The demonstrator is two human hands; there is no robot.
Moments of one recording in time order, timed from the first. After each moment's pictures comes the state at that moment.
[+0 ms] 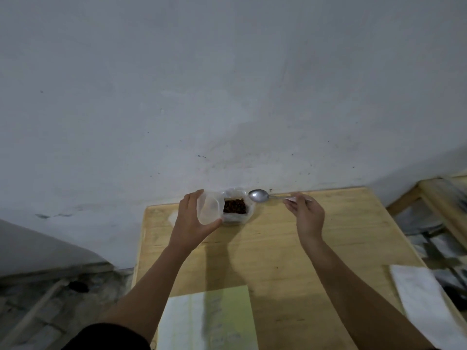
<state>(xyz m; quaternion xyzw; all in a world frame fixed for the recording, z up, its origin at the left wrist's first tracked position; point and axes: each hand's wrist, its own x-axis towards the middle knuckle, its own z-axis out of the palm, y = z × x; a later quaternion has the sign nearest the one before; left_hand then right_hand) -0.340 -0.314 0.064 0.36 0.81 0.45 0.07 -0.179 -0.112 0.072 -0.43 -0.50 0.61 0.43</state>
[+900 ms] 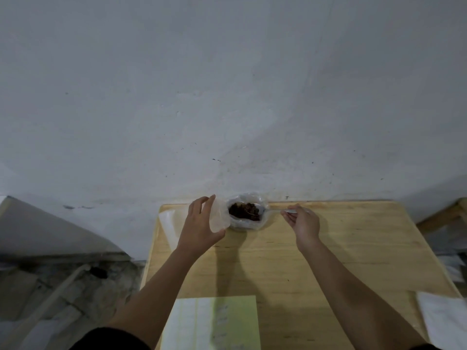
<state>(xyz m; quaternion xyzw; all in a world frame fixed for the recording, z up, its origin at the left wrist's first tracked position) -0.345 -0.315 0.055 0.36 0.87 0.32 0.05 -0.218 -0.107 0.056 -0.52 -0.38 0.70 0.31</state>
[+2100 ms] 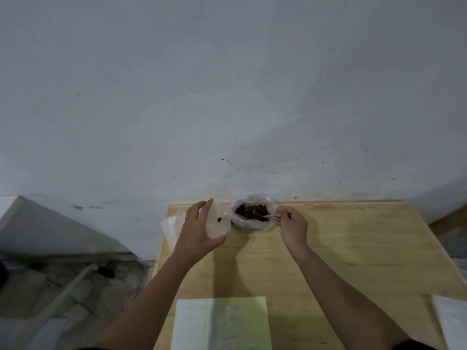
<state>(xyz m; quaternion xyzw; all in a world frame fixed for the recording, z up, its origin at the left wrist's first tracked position) -0.351 -0.344 0.058 0.35 0.87 0.34 0.08 -0.237 -0.146 0.044 -0.46 -0.61 0.59 0.24</state>
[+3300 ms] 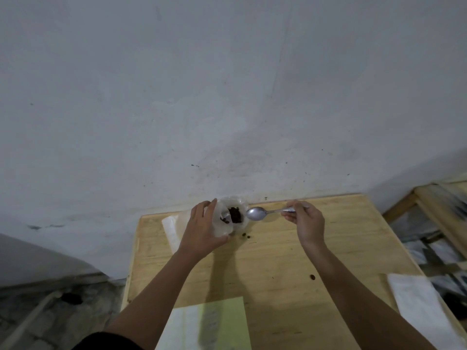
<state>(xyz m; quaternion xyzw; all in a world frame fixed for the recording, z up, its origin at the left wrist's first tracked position) -0.324 -0.285 0.068 0.41 0.85 0.31 0.11 -0.167 -0.107 0.092 -0.44 -0.58 0.58 0.37</state>
